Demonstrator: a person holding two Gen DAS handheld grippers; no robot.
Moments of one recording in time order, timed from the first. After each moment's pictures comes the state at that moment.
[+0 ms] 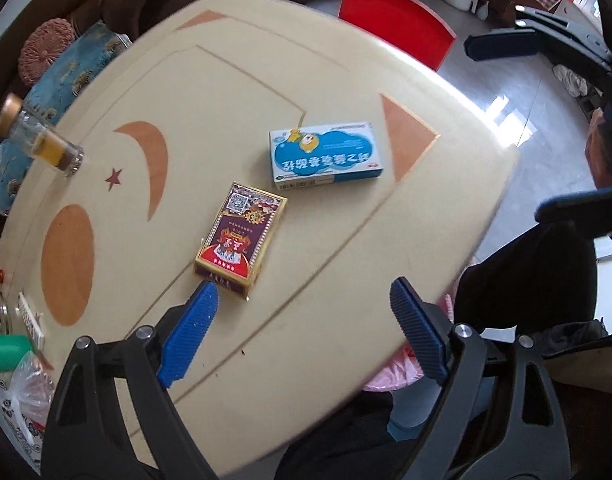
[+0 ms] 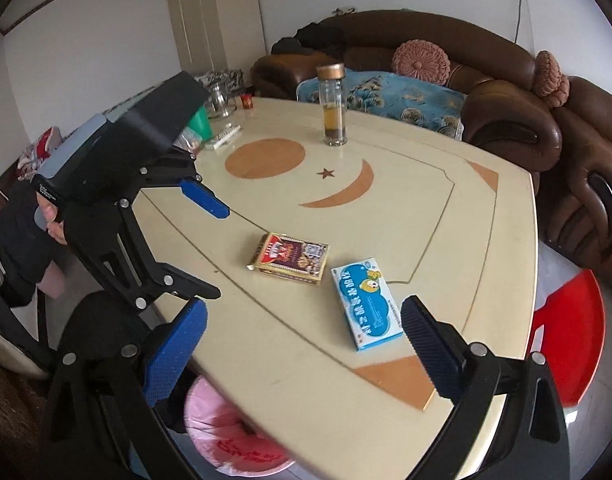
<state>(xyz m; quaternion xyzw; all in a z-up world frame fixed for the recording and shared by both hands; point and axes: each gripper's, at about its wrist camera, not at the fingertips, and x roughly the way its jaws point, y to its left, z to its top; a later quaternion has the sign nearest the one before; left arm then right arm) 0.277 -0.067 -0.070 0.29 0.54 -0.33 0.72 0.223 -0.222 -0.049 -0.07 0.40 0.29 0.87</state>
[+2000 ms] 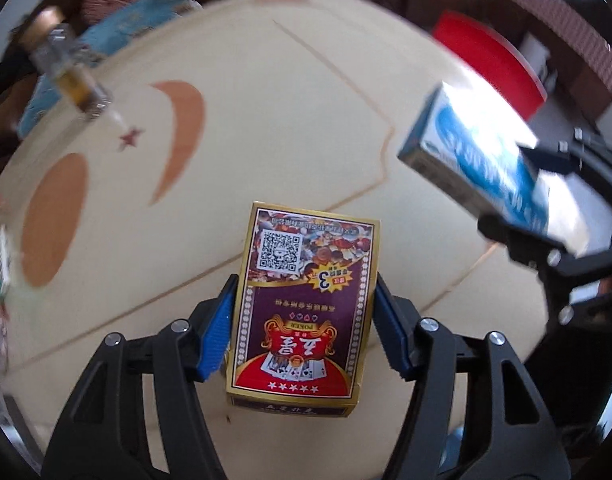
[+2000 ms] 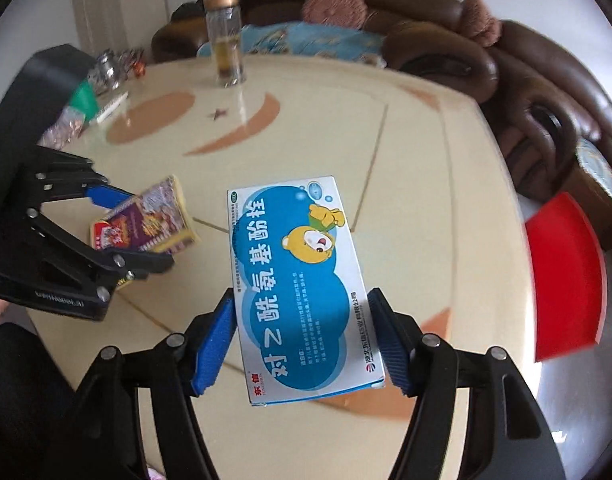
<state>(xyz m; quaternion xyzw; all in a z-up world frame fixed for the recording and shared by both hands) 0.294 -0.054 -0.122 0.17 0.53 -0.23 0.80 0.264 -0.206 -0.144 -0.06 0.43 0.10 0.89</state>
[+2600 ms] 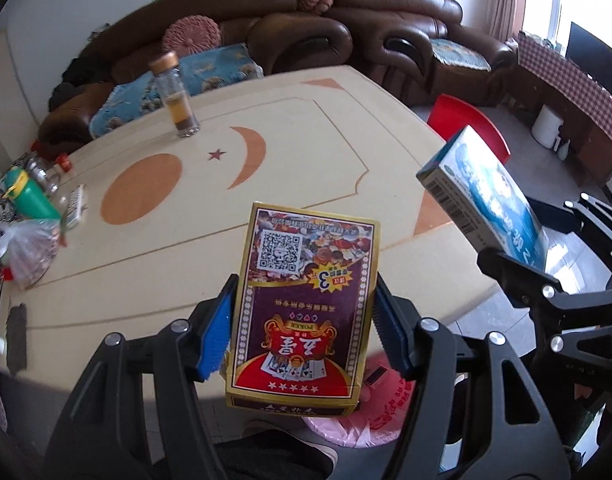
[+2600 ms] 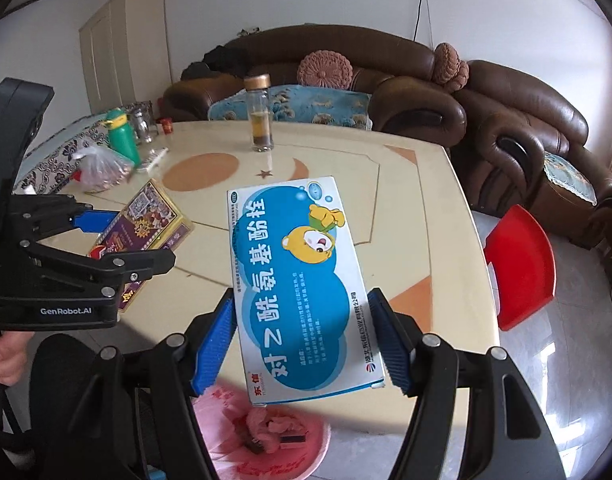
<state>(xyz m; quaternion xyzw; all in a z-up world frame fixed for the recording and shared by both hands) 0.139 0.001 -0.028 0.12 0.42 -0.17 0.88 0.110 -0.178 -0.050 -0.02 0.35 0.09 0.93</state>
